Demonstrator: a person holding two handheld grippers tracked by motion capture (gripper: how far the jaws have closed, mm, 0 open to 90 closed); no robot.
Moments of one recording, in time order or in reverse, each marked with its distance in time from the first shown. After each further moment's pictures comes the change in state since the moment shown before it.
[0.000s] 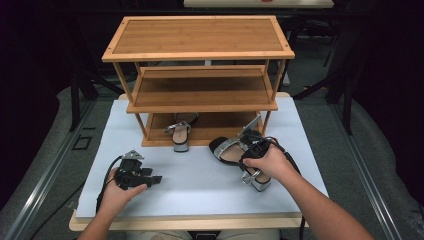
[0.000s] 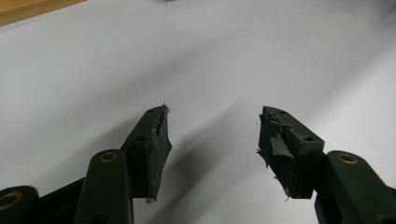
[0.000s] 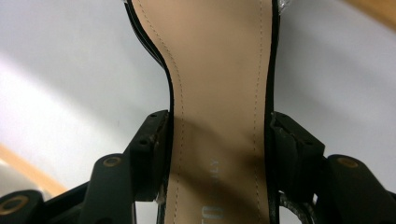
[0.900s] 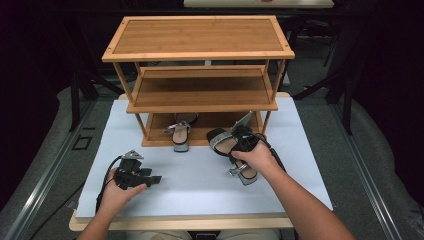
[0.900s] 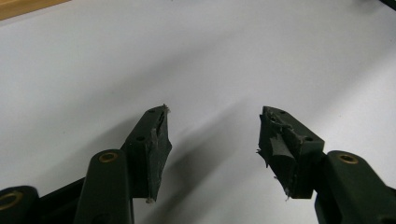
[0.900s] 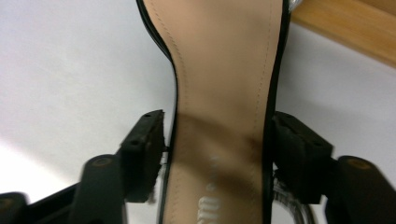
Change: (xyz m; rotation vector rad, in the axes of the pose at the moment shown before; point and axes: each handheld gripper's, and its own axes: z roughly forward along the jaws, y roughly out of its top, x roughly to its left) left arm 0.004 -0.002 0.001 0.008 0.004 -0.010; right arm 0.000 0.033 0.028 -0.032 0.007 0.104
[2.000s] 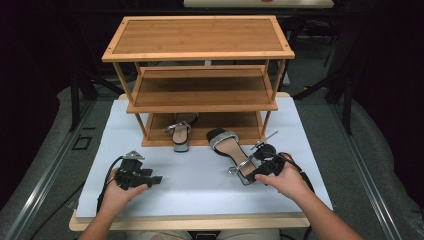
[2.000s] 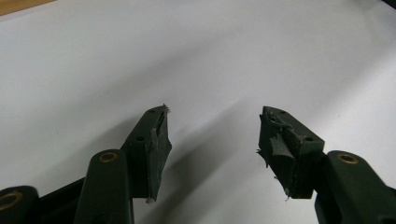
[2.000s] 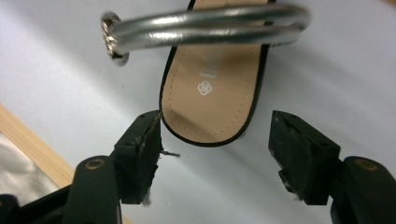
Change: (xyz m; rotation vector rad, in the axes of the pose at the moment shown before) left arm -0.002 0.000 0.002 0.008 -0.002 0.000; right arm -0.014 -0.092 -0.032 -0.129 0.055 -0.173
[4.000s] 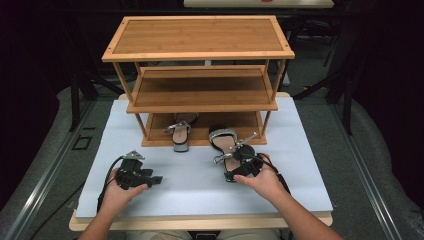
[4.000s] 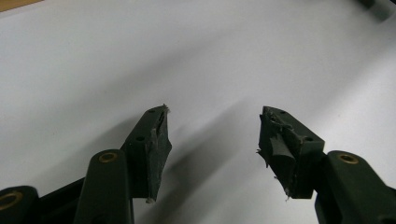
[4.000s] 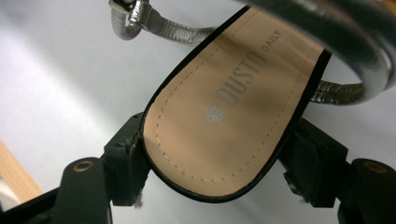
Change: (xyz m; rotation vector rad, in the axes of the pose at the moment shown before) left arm 0.002 0.000 0.002 -0.003 -0.012 -0.001; right arm 0.035 0.028 0.033 -0.132 0.025 -0.065
